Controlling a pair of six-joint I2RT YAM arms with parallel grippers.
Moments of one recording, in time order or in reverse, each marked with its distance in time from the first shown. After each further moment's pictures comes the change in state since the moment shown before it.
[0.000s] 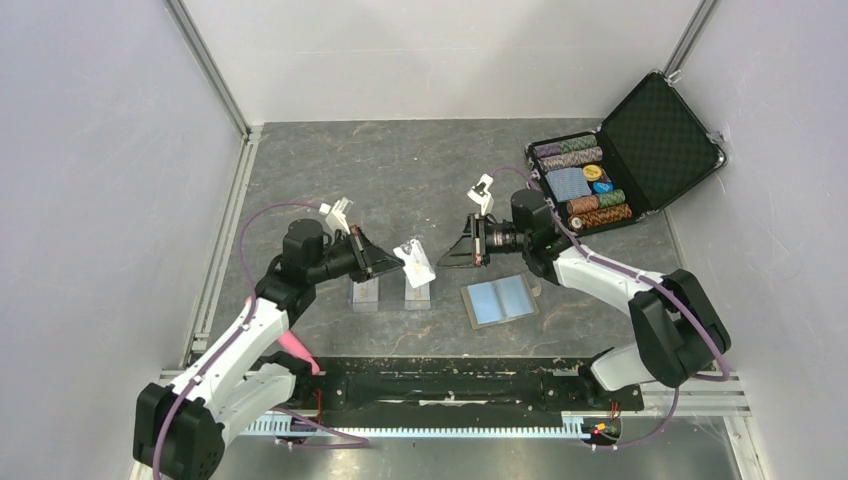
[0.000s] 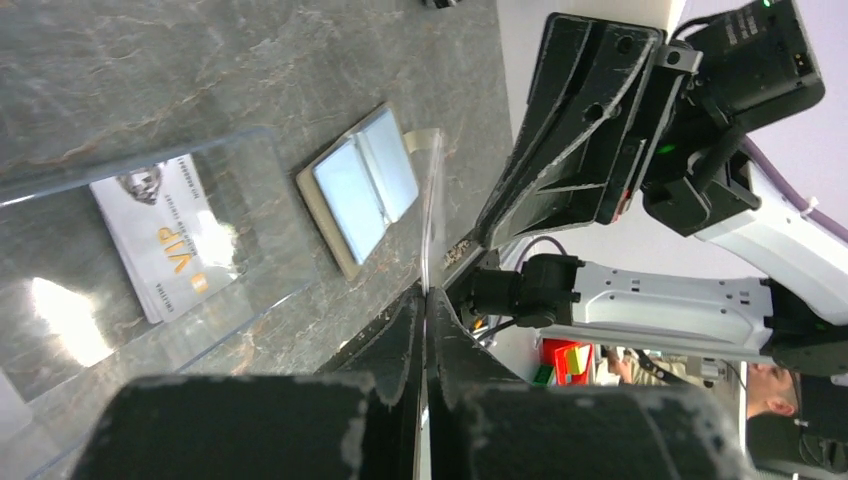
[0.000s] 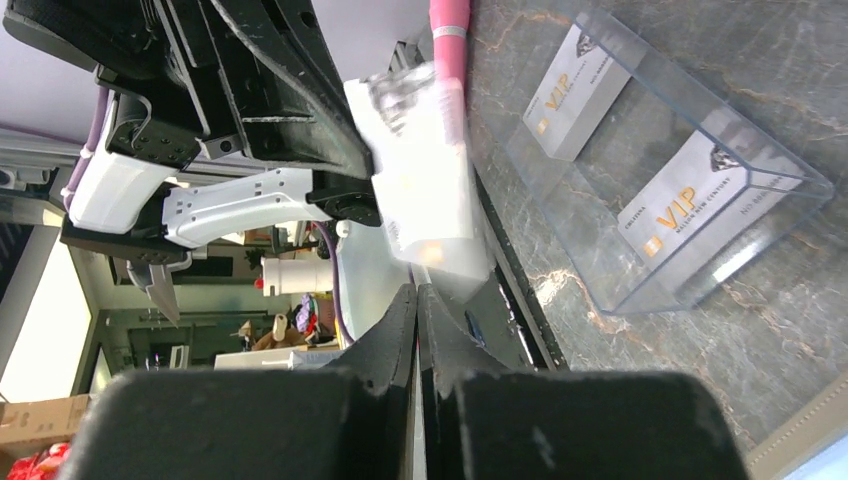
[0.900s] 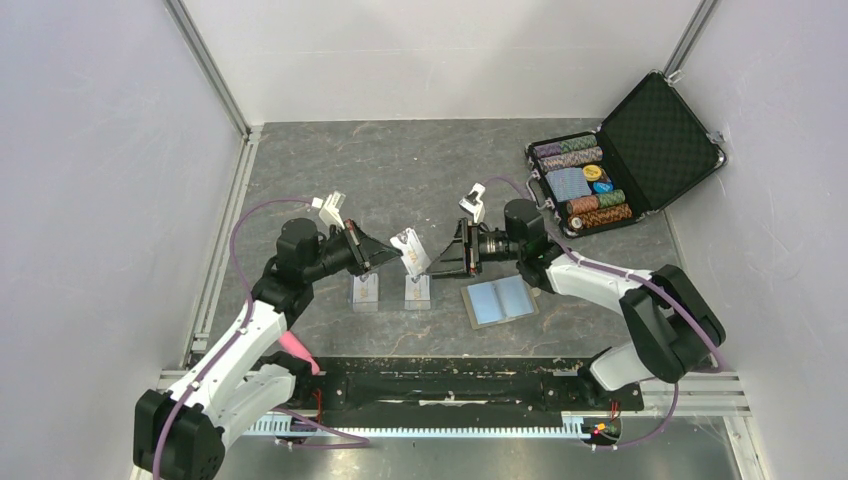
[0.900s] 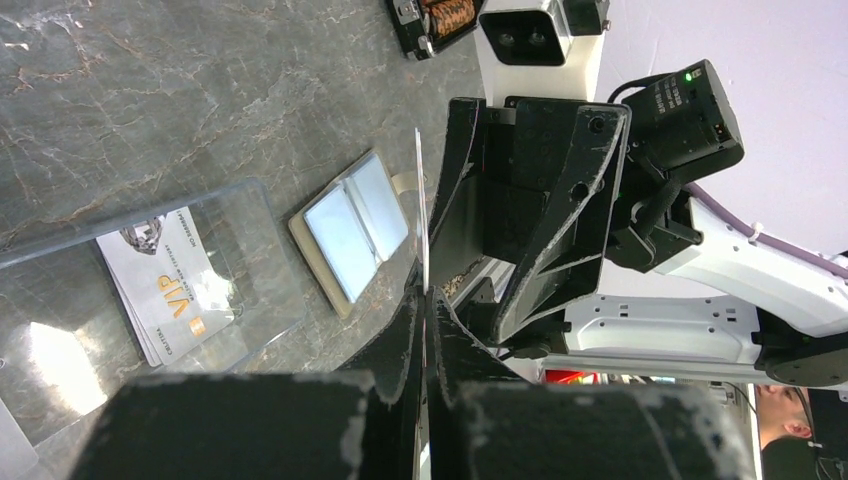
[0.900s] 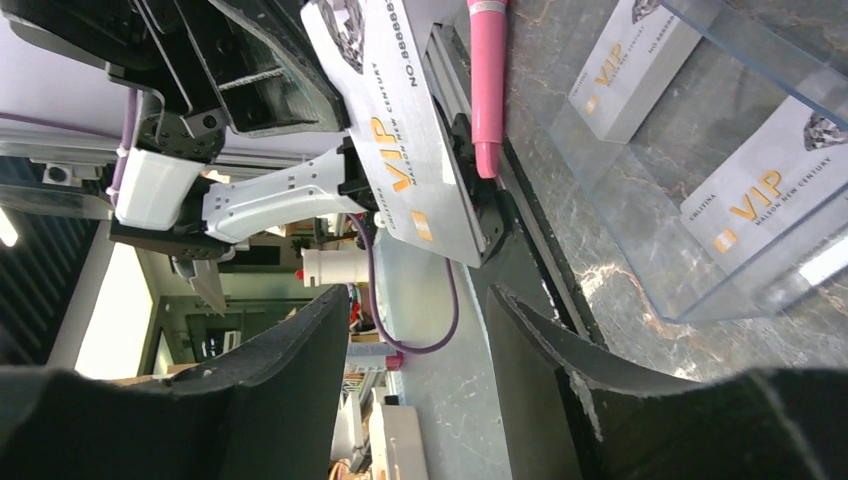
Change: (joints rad) left arm 0.014 -0.029 0.005 0.047 -0.058 -0.006; right arm 0.051 0.023 -0.056 0.133 0.003 0.138
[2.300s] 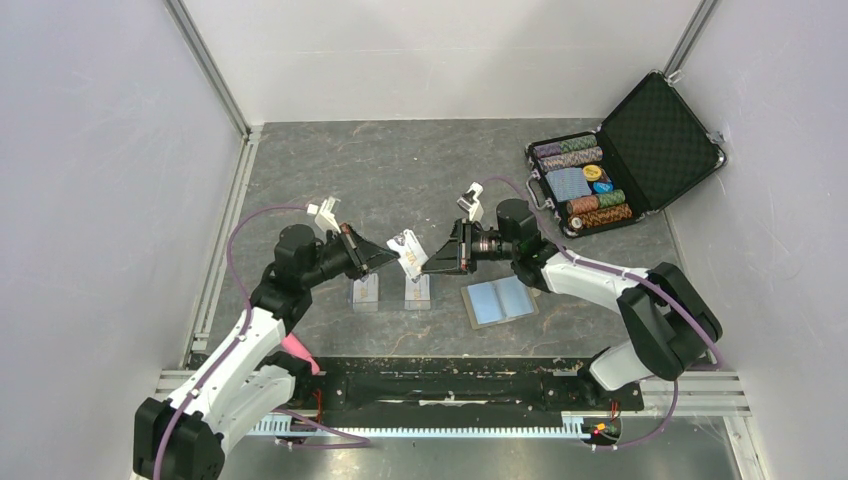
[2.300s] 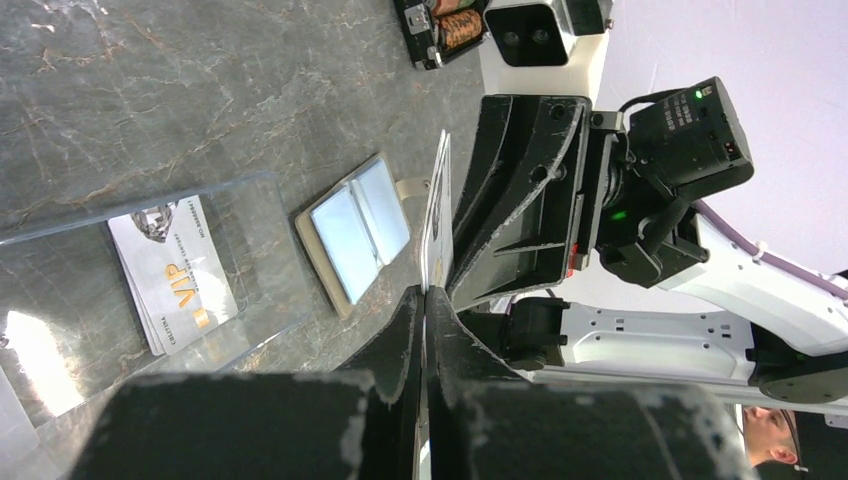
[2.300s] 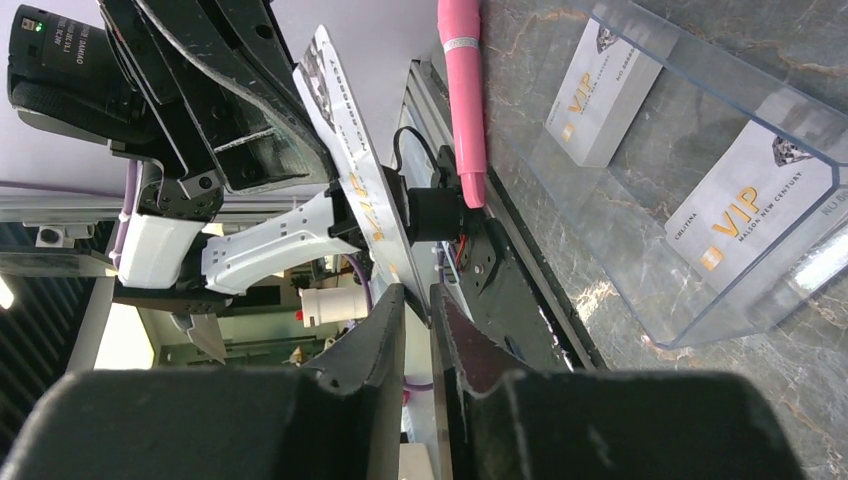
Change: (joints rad) left arm 0.006 -0.043 -0.047 0.021 -0.025 -0.044; right arm 0.043 0.023 0.032 -0.017 0.123 0.052
